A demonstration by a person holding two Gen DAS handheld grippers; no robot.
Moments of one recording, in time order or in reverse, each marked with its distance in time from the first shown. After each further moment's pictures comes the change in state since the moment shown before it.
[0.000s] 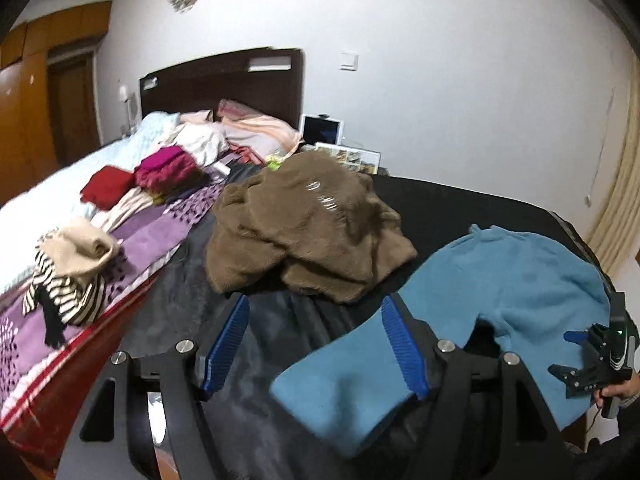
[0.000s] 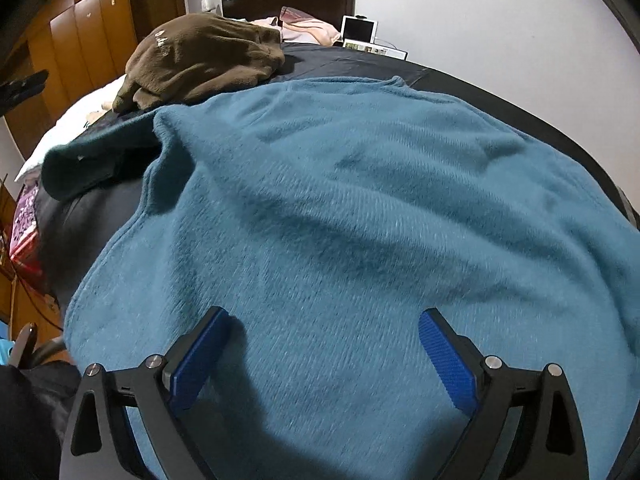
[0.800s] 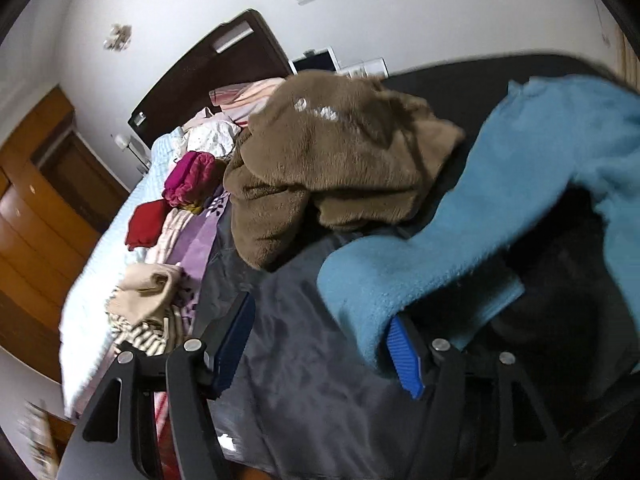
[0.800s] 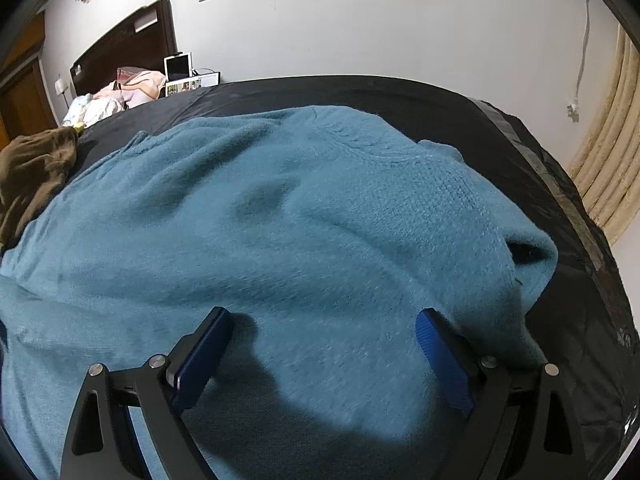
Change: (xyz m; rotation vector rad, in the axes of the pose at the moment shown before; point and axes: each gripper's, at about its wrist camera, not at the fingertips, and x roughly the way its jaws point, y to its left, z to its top) left arm 0.049 -0.011 -0.025 0.379 0.193 0.289; right arm -0.010 -0.181 0.002 0.432 -0.054 -0.276
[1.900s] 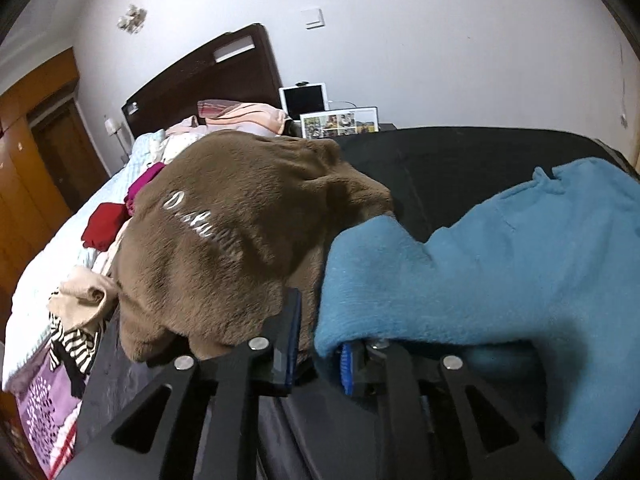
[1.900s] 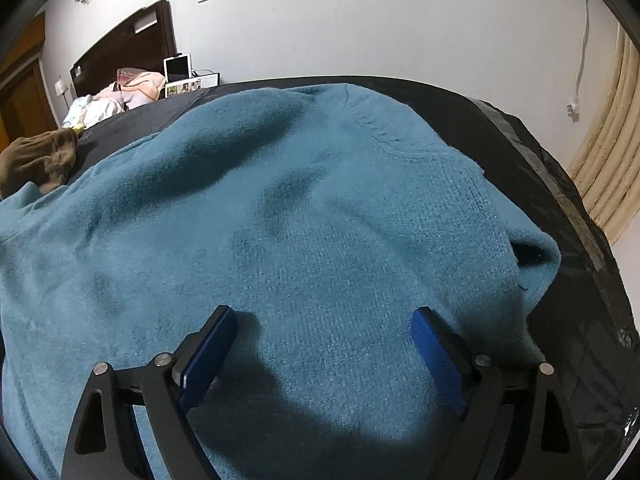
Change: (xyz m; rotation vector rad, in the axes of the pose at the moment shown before) left arm 0.066 -0.067 0.094 -0.192 -0.083 -0.078; right arm 0.005 -0.006 0.001 -0.001 -0.006 -0.037
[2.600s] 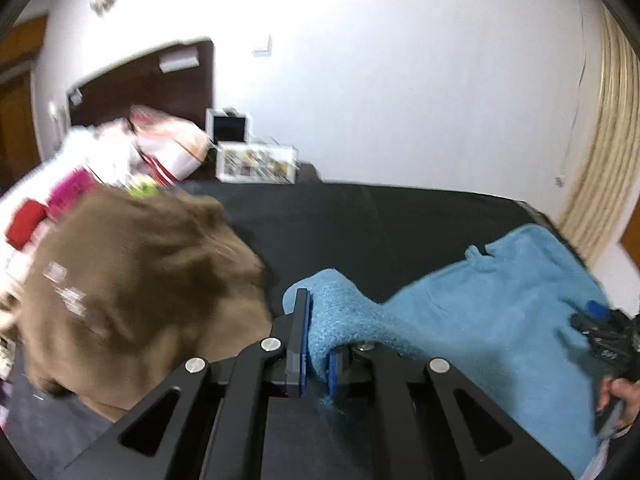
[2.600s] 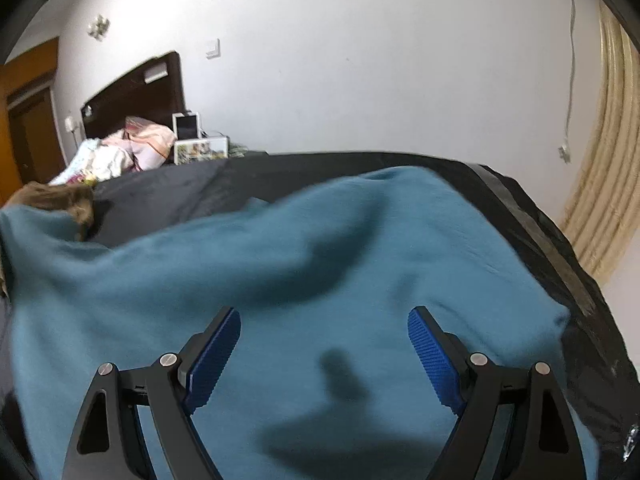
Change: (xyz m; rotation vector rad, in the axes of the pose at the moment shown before) left arm -0.014 -0.045 0.068 -0.081 -0.114 -0.273; right arm -0.033 0.027 0.030 0.012 -0.200 -0.018
